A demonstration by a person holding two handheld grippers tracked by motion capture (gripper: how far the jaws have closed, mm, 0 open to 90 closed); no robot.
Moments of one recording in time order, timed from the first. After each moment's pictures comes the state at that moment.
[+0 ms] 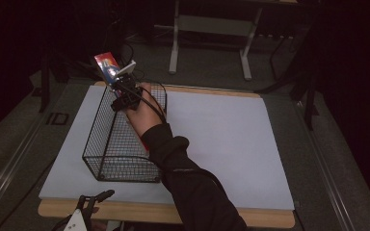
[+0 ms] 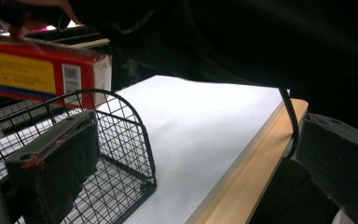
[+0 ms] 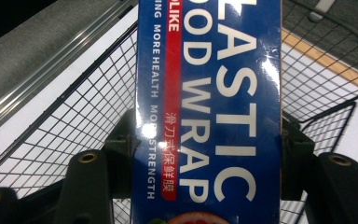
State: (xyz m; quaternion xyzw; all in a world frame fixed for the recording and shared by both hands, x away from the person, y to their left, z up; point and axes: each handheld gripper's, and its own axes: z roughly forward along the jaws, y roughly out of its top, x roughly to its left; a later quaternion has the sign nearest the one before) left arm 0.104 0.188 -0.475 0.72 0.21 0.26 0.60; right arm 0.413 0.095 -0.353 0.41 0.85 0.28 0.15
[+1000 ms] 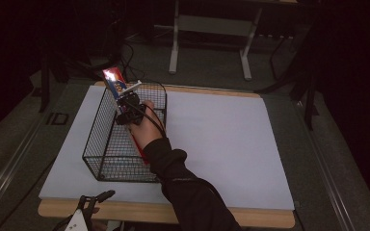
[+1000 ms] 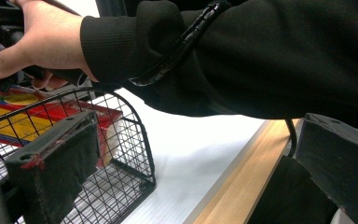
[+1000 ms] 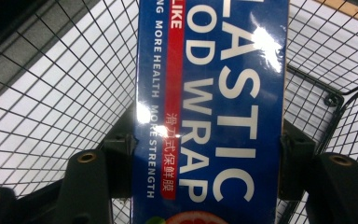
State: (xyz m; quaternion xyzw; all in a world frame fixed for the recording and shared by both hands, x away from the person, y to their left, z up) left arm 0.104 0.187 -0.476 0.72 0.21 0.26 0.60; right arm 0.412 0.090 -0.413 0.43 0.85 0.28 0.12
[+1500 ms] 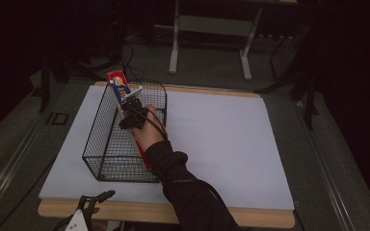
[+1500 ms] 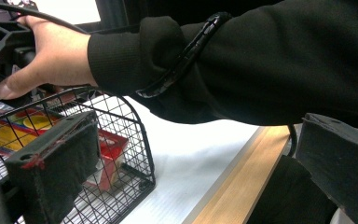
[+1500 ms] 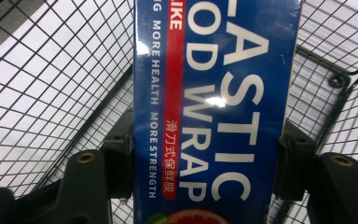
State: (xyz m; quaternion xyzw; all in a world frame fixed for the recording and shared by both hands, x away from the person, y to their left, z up) left arm 0.104 0.187 -0.476 0.72 0.21 0.26 0.60; right arm 0.416 0.087 -0.436 0.44 0.85 0.25 0.11
